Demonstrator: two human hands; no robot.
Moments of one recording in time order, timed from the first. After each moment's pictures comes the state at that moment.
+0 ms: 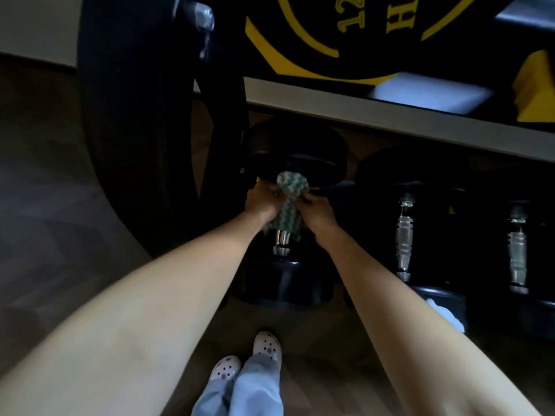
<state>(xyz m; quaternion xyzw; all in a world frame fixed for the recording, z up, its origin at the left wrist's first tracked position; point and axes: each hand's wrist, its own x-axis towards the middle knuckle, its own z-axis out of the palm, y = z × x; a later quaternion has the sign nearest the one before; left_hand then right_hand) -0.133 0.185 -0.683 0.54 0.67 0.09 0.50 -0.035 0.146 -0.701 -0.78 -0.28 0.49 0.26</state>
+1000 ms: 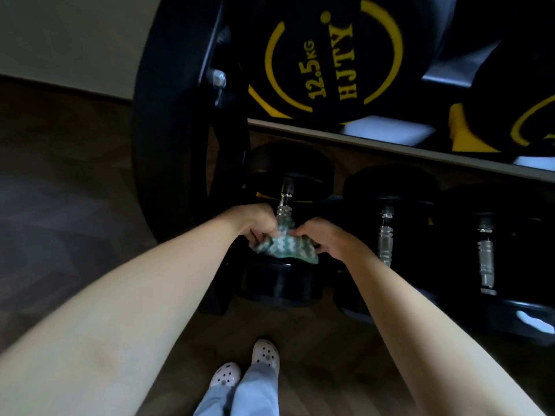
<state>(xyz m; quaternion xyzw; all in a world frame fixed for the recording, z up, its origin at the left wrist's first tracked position) -0.147 0.181 -0.612 0.59 0.57 -0.20 0.55 -0.017 0.125 -0.623 -0.72 -0.30 0.62 0.08</state>
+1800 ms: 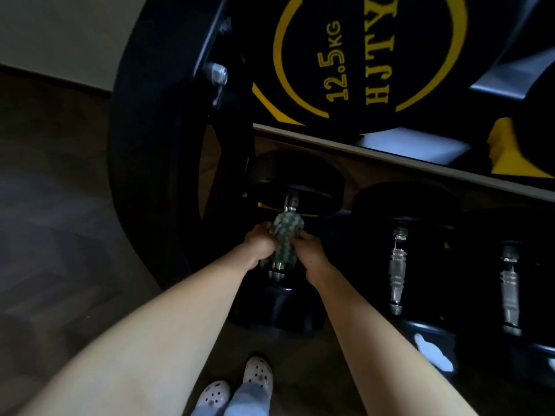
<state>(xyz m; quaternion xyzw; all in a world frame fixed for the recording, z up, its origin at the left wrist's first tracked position) -0.140 0.172 -0.684 0.53 0.66 -0.01 0.53 -0.044 0.137 -0.695 -0.74 -0.16 0.59 0.28</state>
